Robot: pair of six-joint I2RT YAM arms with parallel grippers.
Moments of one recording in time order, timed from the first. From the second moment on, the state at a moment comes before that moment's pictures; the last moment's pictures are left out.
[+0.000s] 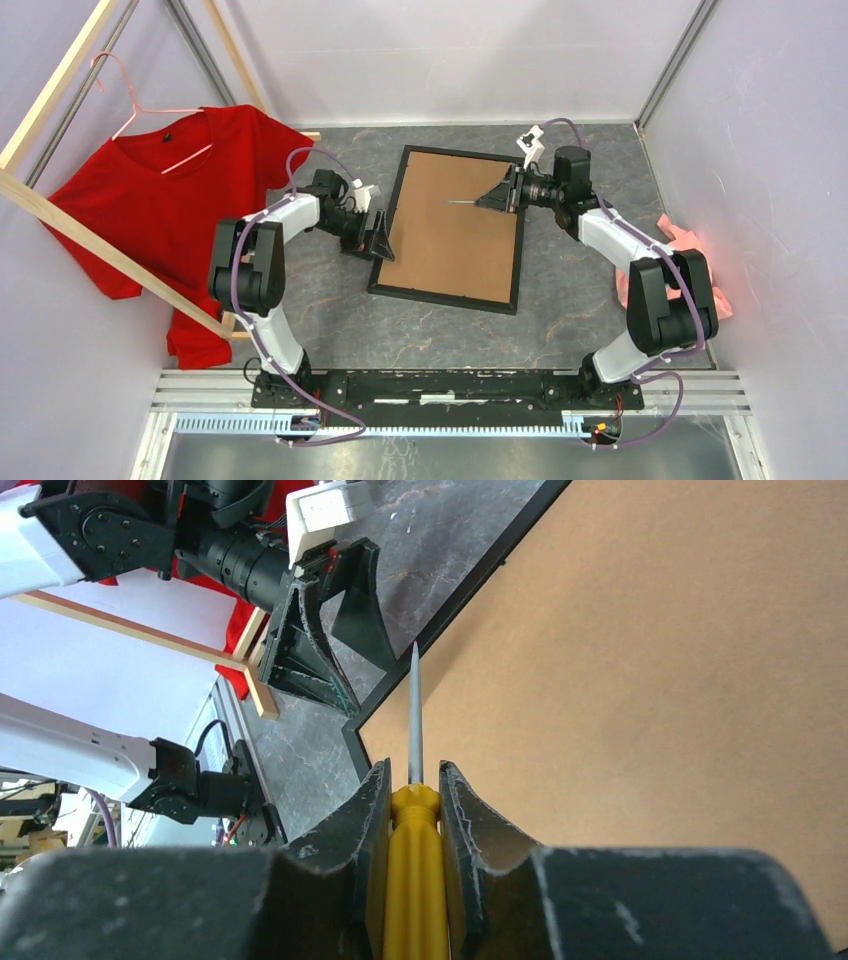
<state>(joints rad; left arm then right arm) -0.14 1.81 1.13 -0.64 0.71 0.11 0.20 1.57 0.99 0.18 -0.88 0.44</state>
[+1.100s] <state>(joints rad) -0.23 1.89 1.27 -0.45 0.68 0.02 0.36 1.82 1.06 0.07 -0.87 0.44</state>
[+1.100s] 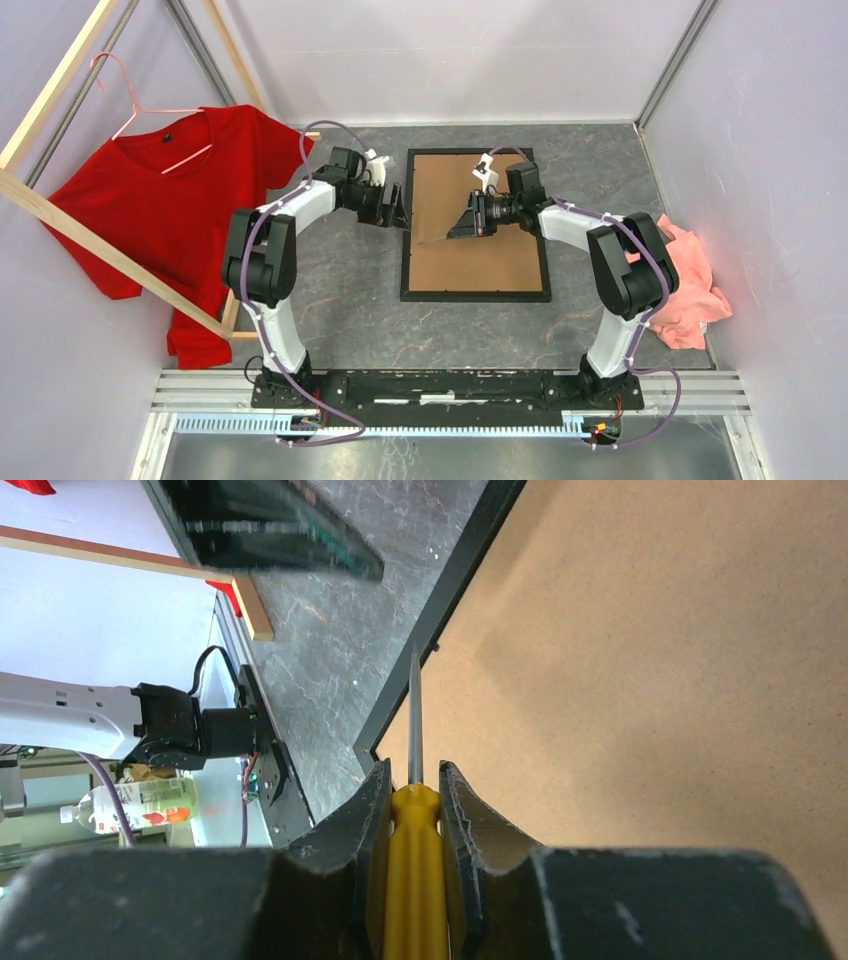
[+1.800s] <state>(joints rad) -0.26 2.03 1.38 -0.37 0.52 -0.08 0.39 1.95 1.04 0.15 -0.93 0.57</state>
